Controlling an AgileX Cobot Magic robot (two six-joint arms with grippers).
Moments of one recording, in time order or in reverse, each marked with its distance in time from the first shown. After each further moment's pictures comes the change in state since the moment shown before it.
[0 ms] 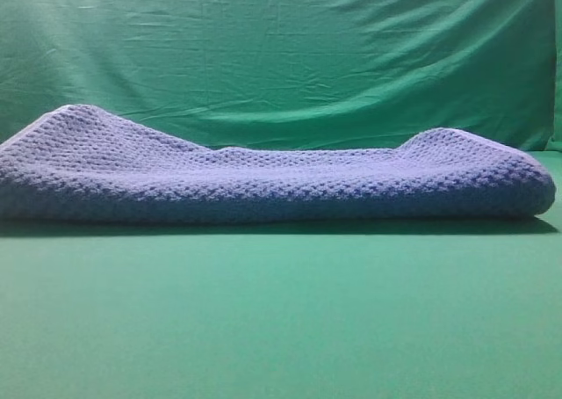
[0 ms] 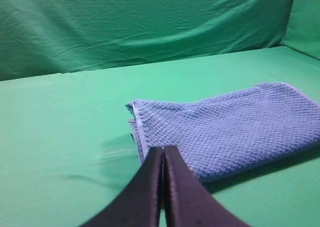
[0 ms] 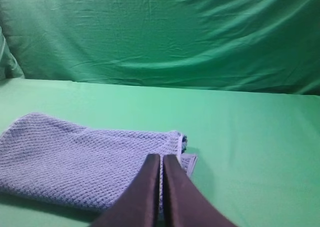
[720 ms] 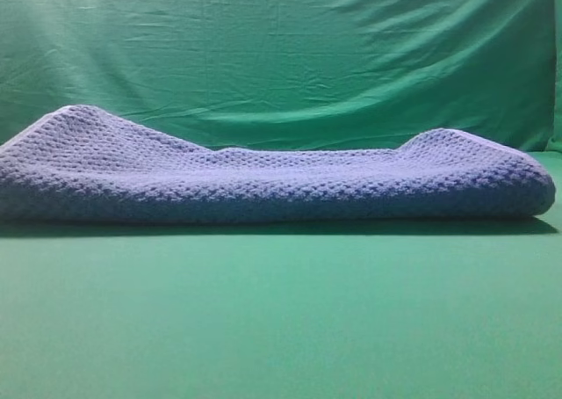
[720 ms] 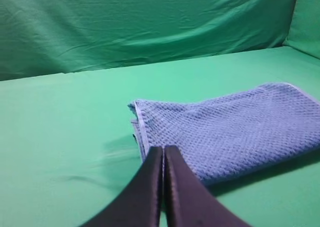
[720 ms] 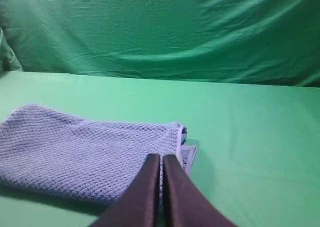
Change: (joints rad) left arm 0.000 0.000 0.042 0.073 -0.079 -0.008; right arm 0.000 -0.002 0.069 0.000 -0.069 0.001
